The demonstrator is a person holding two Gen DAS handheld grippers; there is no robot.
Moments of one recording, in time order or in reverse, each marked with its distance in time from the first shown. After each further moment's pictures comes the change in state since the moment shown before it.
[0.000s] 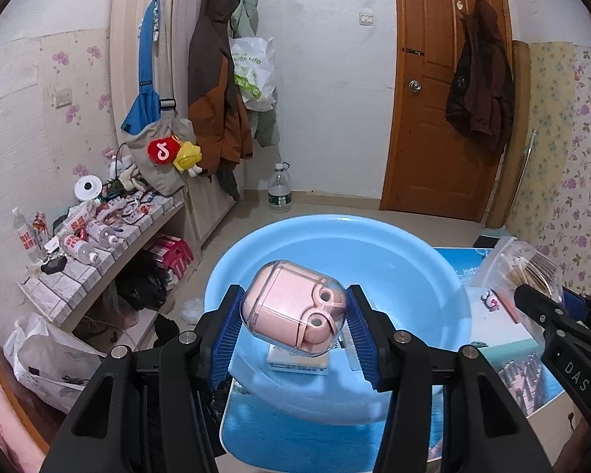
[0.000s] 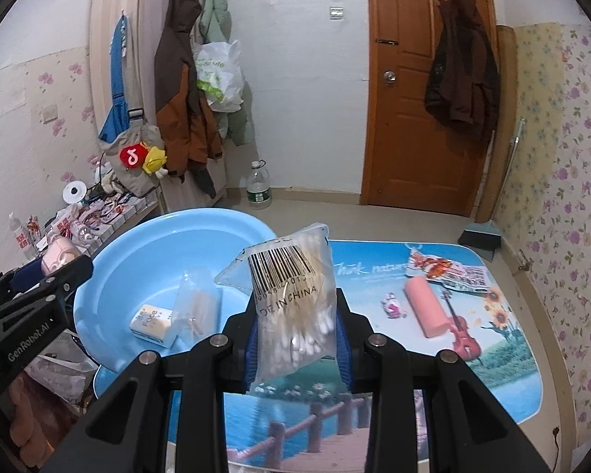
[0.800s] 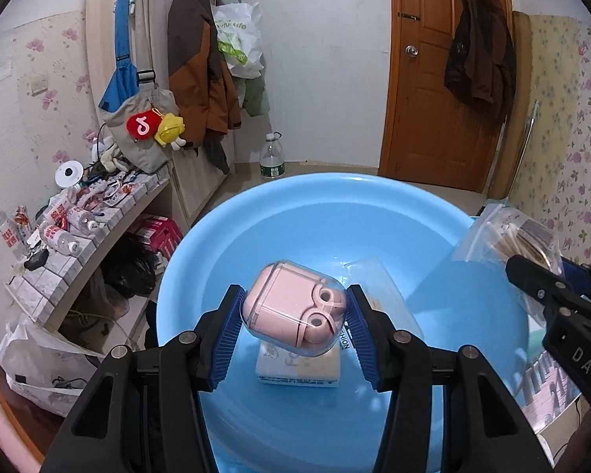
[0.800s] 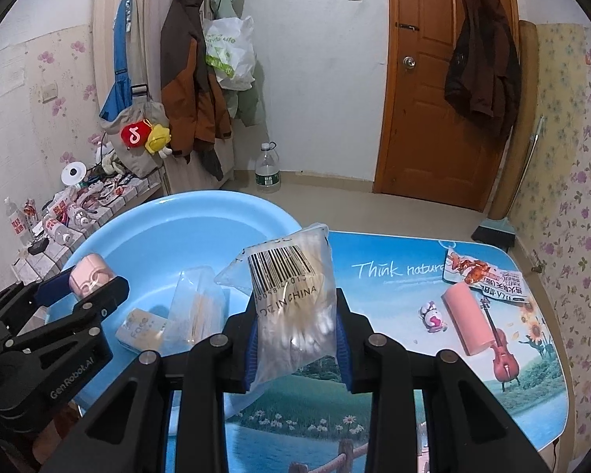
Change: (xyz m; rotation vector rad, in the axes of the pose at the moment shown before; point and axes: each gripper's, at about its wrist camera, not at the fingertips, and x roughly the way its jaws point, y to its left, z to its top) left arm 0.072 -0.007 -0.012 0.043 0.105 -0.015; right arm 0.068 0.019 0.004 -0.024 0.057 0.017
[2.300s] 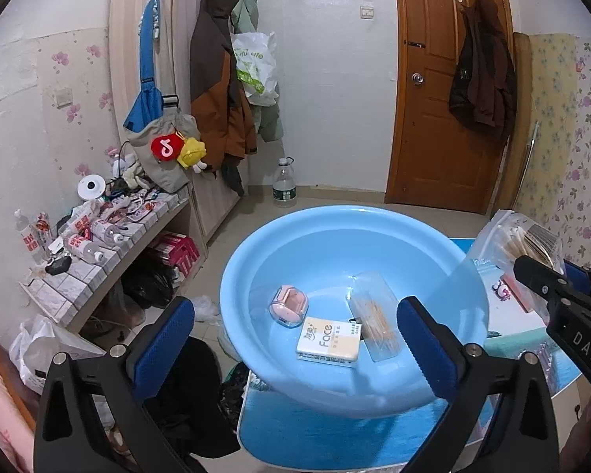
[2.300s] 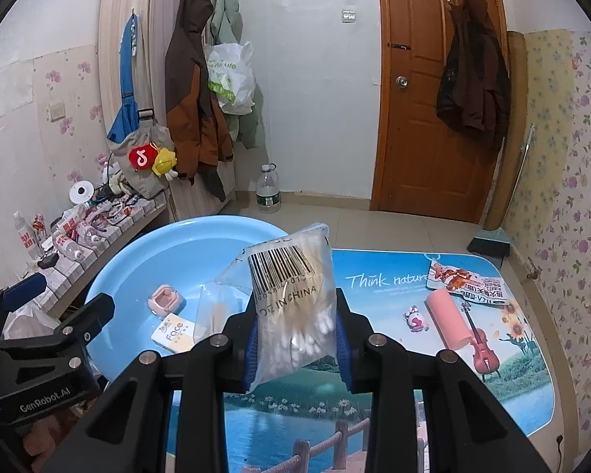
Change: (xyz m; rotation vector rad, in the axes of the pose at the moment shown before) left arm -0.075 0.016 0.001 -0.023 -0.095 0.032; right arm -0.068 0.003 -0.006 0.014 -0.090 0.004
